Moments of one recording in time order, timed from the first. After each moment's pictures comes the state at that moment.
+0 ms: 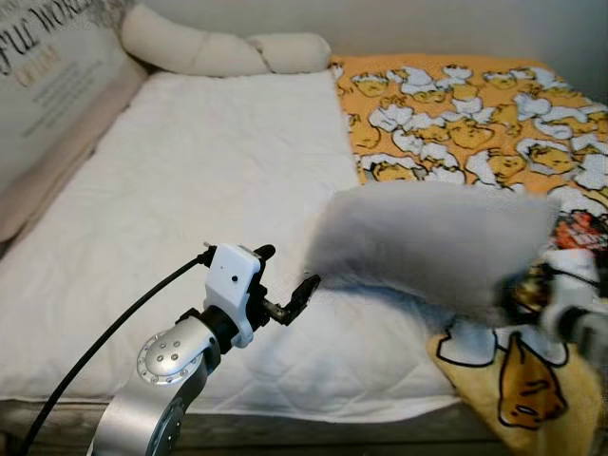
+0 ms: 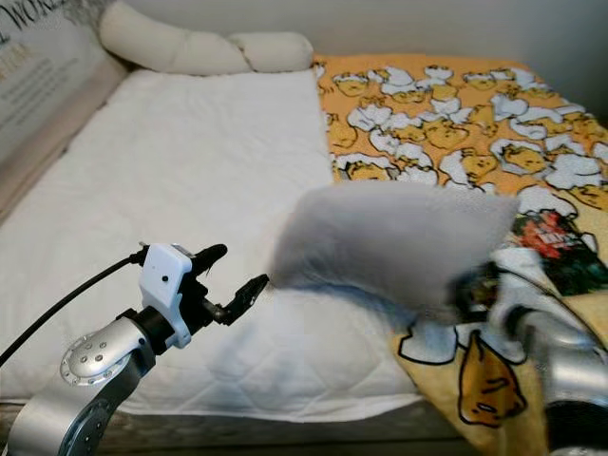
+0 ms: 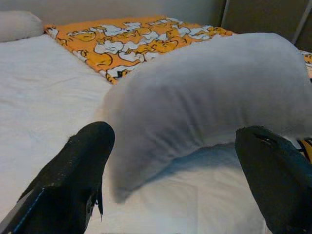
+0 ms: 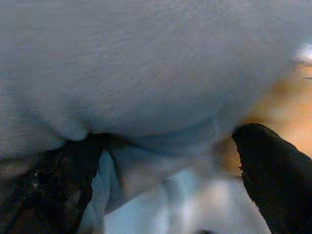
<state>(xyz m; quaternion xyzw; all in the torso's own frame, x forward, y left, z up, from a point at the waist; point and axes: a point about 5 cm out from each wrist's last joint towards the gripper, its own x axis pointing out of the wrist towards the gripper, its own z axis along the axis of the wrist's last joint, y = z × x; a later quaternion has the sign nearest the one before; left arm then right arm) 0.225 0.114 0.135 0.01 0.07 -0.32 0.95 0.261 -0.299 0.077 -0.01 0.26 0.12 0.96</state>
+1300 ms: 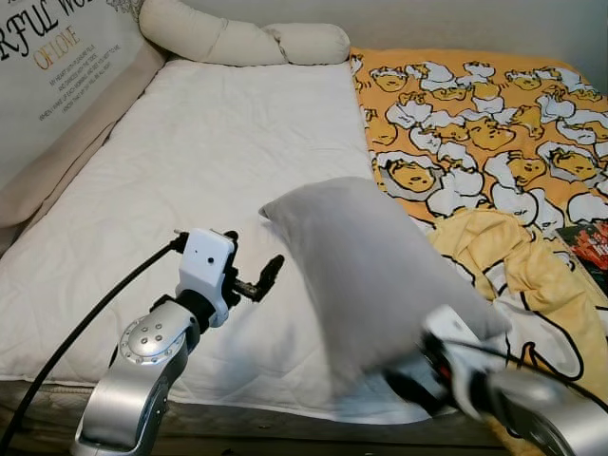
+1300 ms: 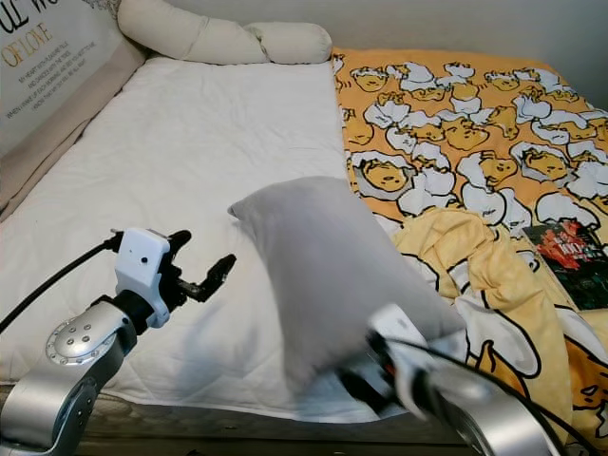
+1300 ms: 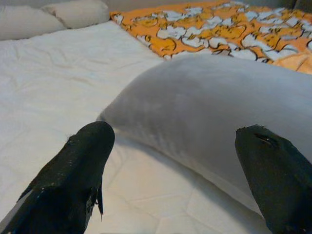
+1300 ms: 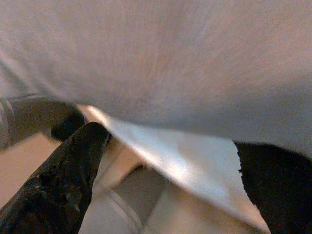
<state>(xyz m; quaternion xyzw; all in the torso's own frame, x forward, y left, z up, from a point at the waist) 0.247 0.146 0.131 0.06 0.08 -0.23 0.97 0.186 -0.194 0.056 -0.07 0.42 0.29 0.86</state>
